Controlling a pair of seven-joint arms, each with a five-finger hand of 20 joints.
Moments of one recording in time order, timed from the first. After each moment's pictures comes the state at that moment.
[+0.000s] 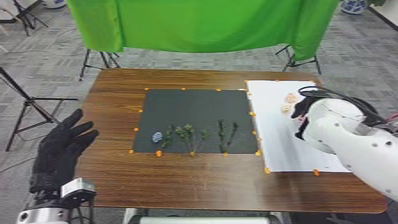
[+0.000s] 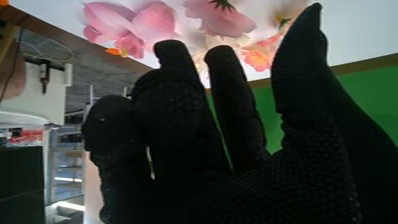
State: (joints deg) left arm 143.1 -37.7 -93.1 -131.4 25.2 29.9 41.0; right arm -58.7 -35.9 44.6 -102.7 -96.8 -8.1 67.2
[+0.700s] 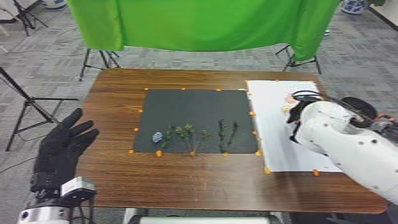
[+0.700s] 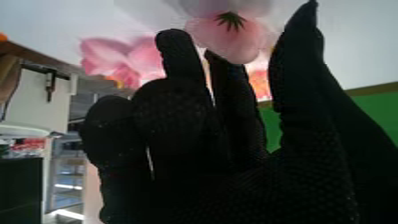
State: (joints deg) left arm 142.0 -37.2 -92.2 -130.7 23.1 28.6 42.4; right arm -56.7 -38.4 40.7 -99.2 -95.8 -7.9 67.7
